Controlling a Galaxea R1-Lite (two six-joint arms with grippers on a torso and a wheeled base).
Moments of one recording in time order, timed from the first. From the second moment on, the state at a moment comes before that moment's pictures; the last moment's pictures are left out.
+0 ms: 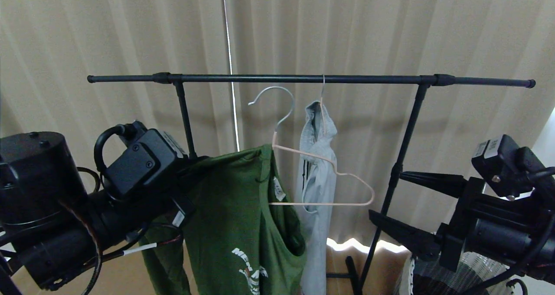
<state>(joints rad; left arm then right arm) -0.53 1.43 -0.50 -0.81 0.00 0.60 0.61 1.28 -0.47 -0.56 0.08 -0.09</state>
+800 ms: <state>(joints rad) -0.58 1.39 -0.61 -0.81 0.07 0.41 0.70 1.31 -0.40 -0.57 0.08 0.02</state>
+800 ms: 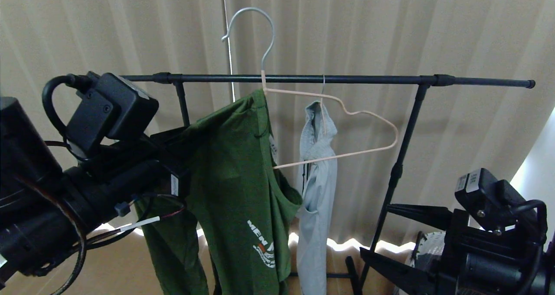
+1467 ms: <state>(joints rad) -0.66 1.37 -0.66 -0.81 0.07 0.39 0.73 1.54 -0.50 -0.85 0.07 0.02</state>
